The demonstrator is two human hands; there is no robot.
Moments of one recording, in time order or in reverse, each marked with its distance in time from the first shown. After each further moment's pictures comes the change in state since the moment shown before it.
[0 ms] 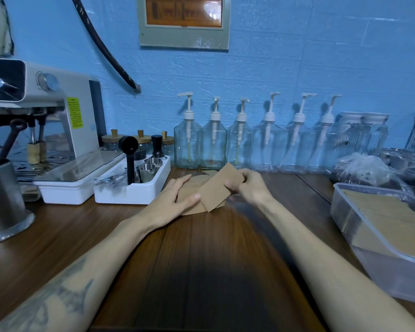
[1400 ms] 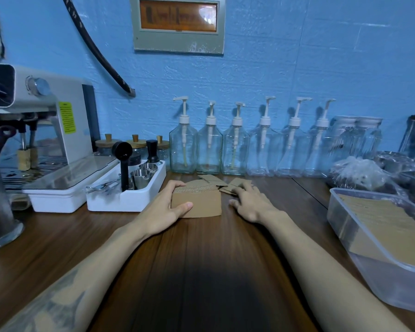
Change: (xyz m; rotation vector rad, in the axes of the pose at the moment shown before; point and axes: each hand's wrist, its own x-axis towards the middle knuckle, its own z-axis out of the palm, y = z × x) left_hand 0.005 -0.002 -0.002 0.047 0.074 -0.022; right_hand 0.033 0.041 -0.021 -1.096 -0.176 -0.195
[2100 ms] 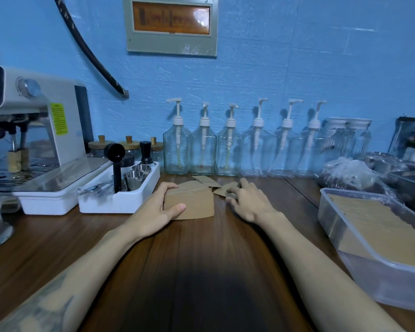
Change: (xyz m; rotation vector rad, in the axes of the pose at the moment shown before) left_hand -0.004 0.002 -0.001 -0.061 0.001 -0.001; right_hand -0.011 0.002 -0.011 -0.076 0.104 -0.026
